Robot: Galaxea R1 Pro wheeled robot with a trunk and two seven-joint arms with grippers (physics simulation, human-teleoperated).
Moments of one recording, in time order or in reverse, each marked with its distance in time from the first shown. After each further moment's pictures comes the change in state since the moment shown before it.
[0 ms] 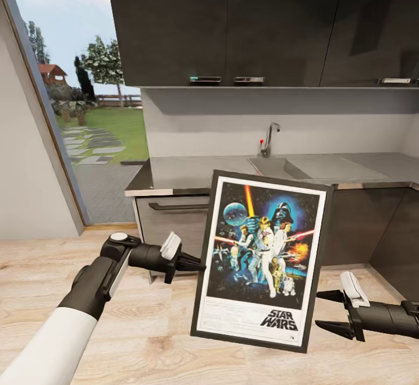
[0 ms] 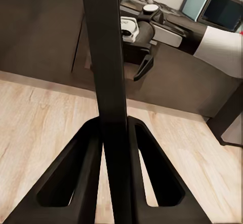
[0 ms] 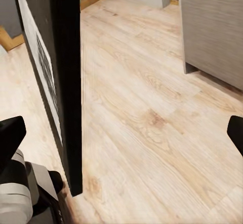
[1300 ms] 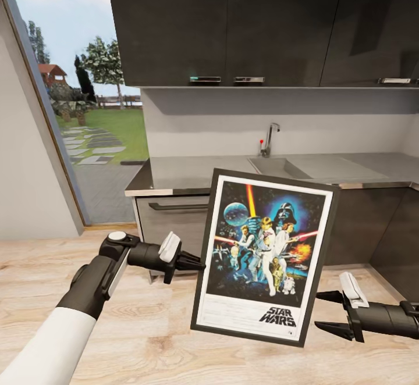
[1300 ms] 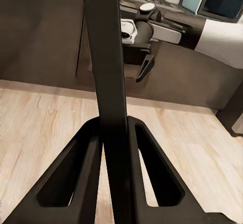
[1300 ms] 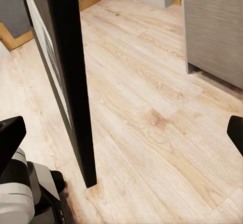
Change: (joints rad) left arm 0.000 0.004 0.000 -0.026 -0.003 -0.063 -0.005; right arm 0.000 0.001 0.008 0.005 -0.005 -0.005 0.002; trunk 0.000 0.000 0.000
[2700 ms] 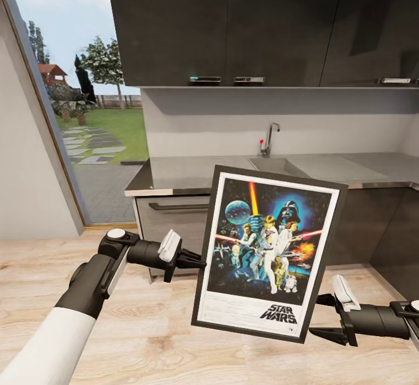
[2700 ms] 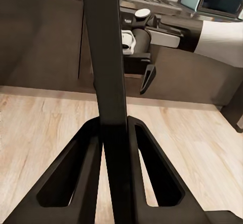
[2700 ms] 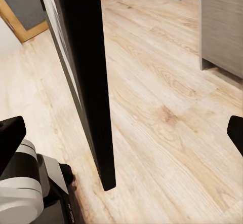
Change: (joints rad) left arm 0.000 0.000 -0.003 -0.045 0.000 -0.004 0.002; right arm 0.000 0.010 0.060 -0.006 -0.001 -0.005 -0.001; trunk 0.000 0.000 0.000
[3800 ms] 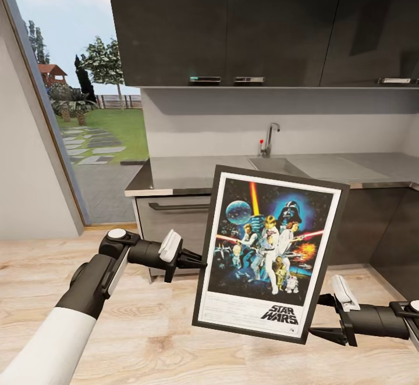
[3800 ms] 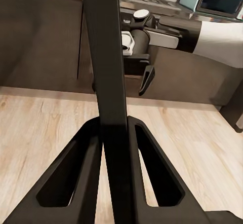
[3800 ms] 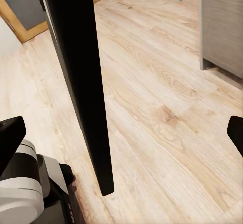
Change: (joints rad) left arm 0.000 -0.003 -0.003 -0.001 0.001 0.000 0.000; right arm 0.000 0.002 0.002 0.000 0.000 0.000 -0.001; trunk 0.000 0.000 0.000
